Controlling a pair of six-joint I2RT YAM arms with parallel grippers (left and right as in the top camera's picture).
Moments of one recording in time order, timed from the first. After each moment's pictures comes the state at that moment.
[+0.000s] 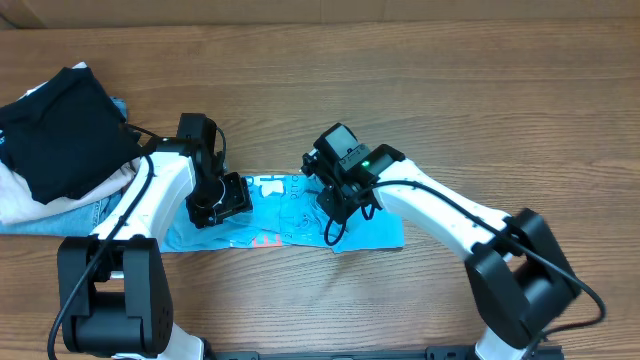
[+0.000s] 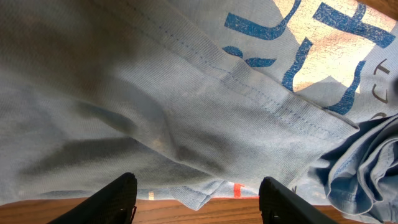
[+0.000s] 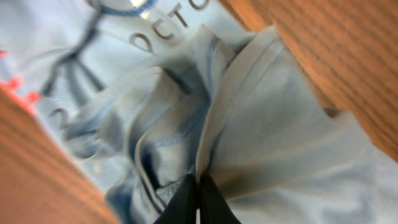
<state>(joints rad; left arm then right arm) -0.05 1.73 1.11 -0.97 0.21 -0.35 0.67 1.84 1.28 -0.73 -0.13 -0.11</state>
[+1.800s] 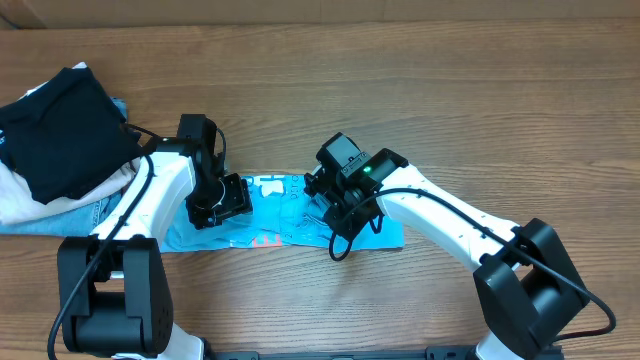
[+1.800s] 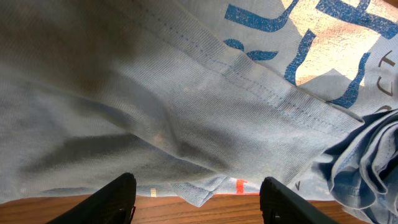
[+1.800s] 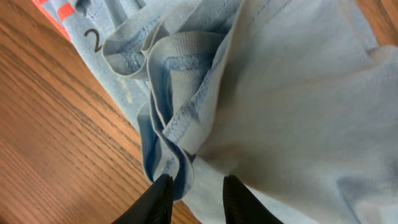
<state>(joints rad) -0.05 1.73 1.11 -0.99 0.21 -0.34 0.69 1.82 1.26 -0.88 -0.17 -0.19</state>
